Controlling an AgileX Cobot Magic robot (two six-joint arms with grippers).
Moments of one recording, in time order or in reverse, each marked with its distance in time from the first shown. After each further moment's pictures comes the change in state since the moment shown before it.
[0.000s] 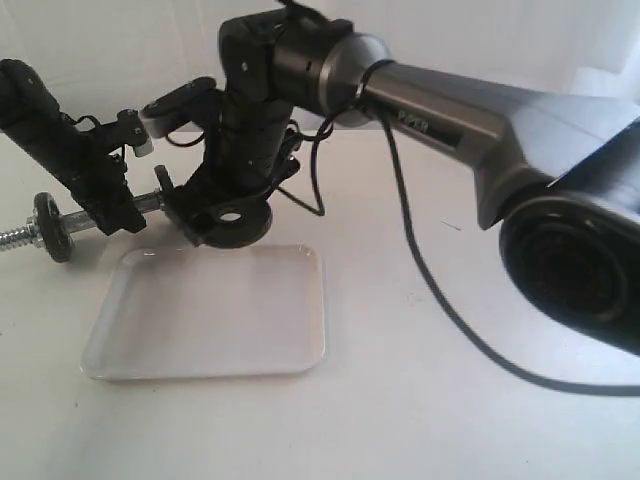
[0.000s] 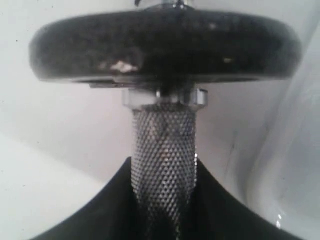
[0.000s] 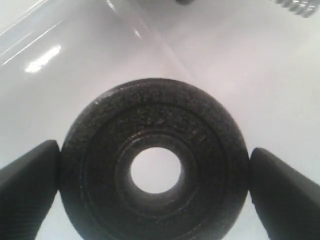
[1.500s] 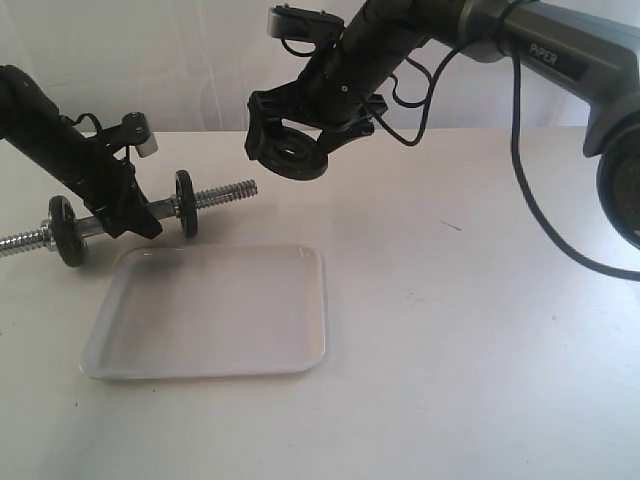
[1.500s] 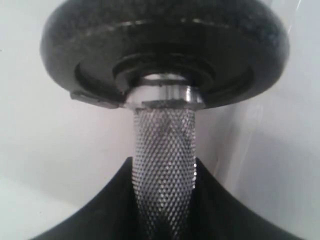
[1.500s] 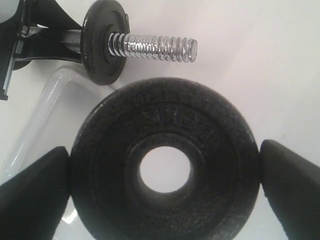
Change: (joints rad) left arm 0.012 0.019 0.000 -0.160 0.086 0.110; right arm -0.279 -0.045 0.000 0.353 -0.007 -0.033
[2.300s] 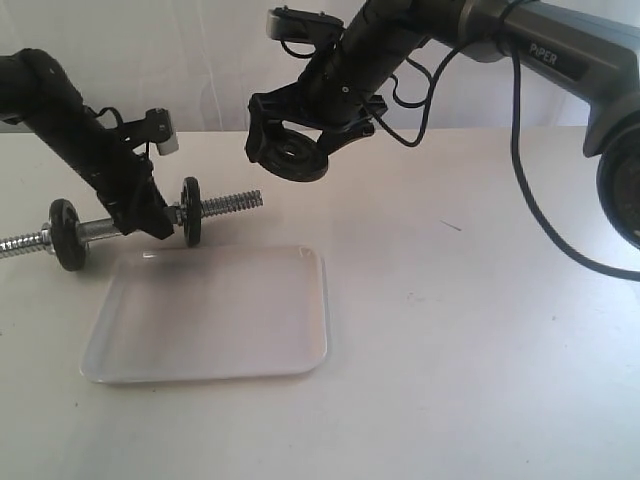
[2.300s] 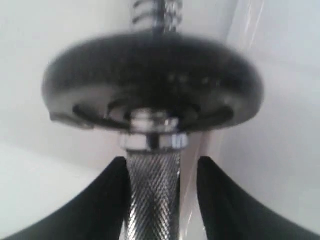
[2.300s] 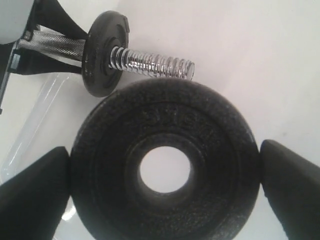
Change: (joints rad) left arm -0.071 -0.037 -0.007 0.108 0.030 -0.061; right arm 0.000 0.000 0.000 0.000 0.012 -0.012
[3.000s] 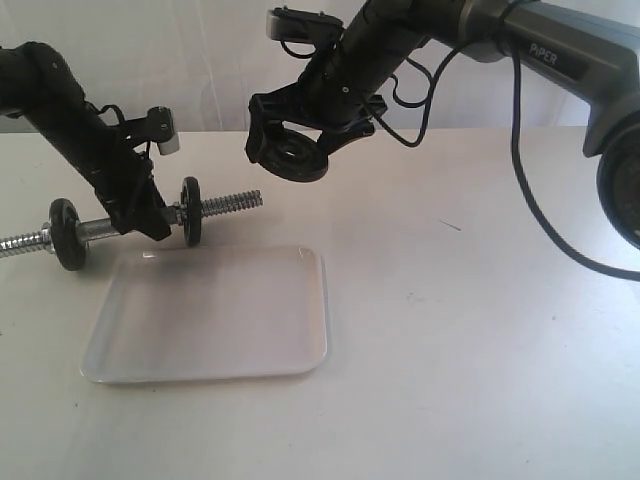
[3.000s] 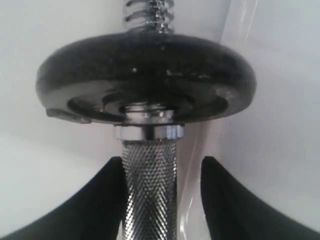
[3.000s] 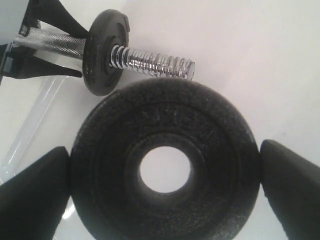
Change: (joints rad) left arm -0.009 -0.004 -0.008 0.050 0.015 -0.019; right arm 0.000 0.000 0.000 0.000 0.002 -0.008
